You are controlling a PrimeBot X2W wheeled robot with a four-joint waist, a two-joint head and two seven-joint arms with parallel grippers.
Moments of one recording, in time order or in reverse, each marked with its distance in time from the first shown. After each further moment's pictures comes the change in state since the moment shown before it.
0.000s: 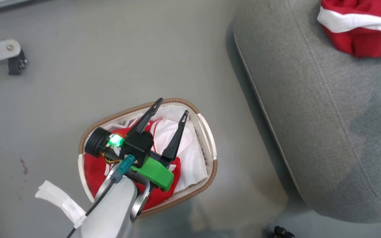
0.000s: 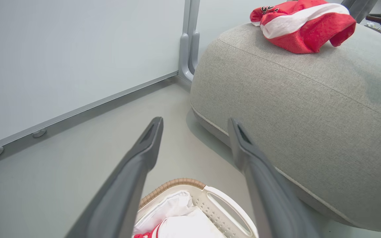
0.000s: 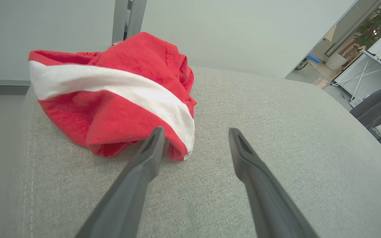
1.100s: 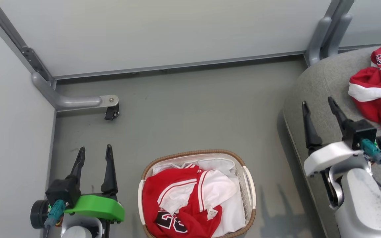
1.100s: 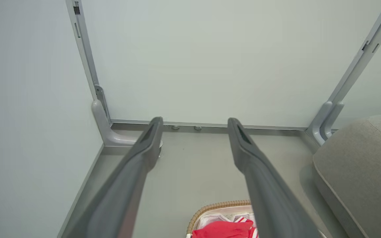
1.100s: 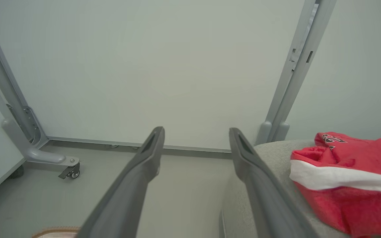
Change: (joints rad) left arm 0.317 -0.058 0.420 -0.070 -0.081 0.058 0.000; right arm 0.216 0.226 0.303 -0.178 0.095 0.000 0.000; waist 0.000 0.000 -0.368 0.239
